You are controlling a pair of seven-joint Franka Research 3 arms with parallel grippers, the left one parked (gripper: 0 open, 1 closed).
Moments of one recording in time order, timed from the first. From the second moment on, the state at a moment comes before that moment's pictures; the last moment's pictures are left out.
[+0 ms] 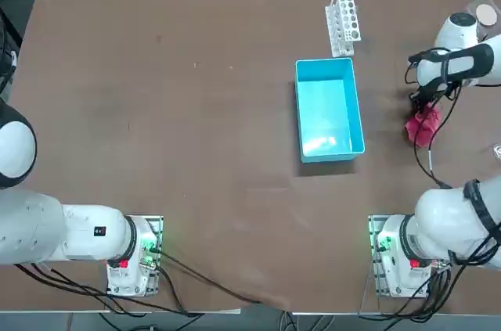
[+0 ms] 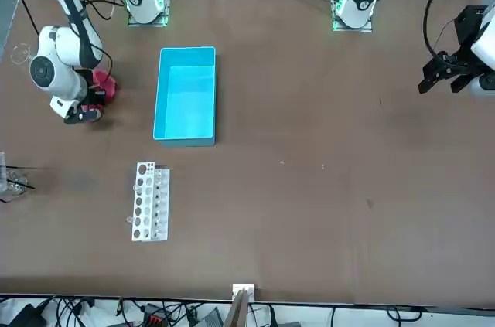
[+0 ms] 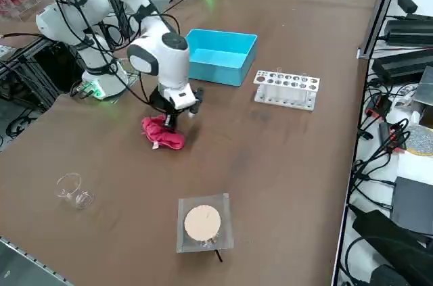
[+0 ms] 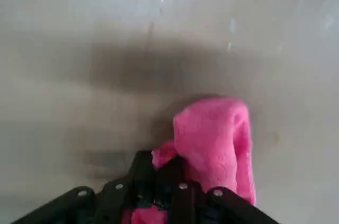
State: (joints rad) arm -0.34 0.27 0.08 -2.41 -0.35 2.50 -0.16
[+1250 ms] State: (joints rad) arm -0.26 0.62 0.22 -1.67 -0.35 2.38 0.09
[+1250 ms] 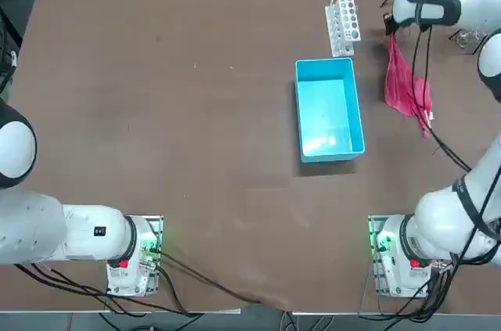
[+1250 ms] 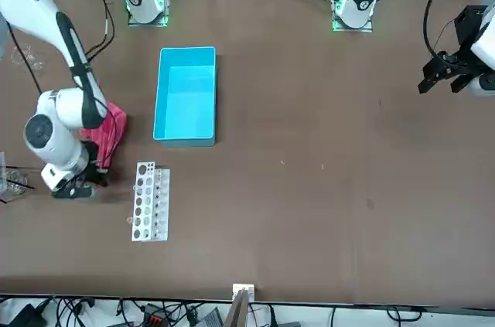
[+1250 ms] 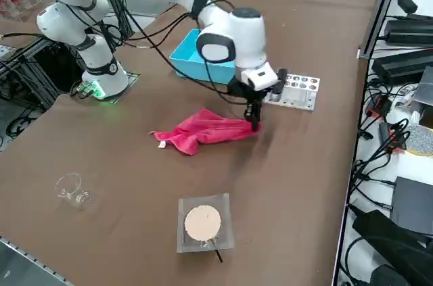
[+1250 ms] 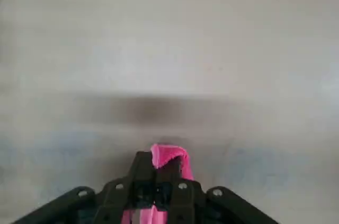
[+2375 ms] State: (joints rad) arm -0.23 0.59 0.25 -1.08 -0.21 1.53 0.06
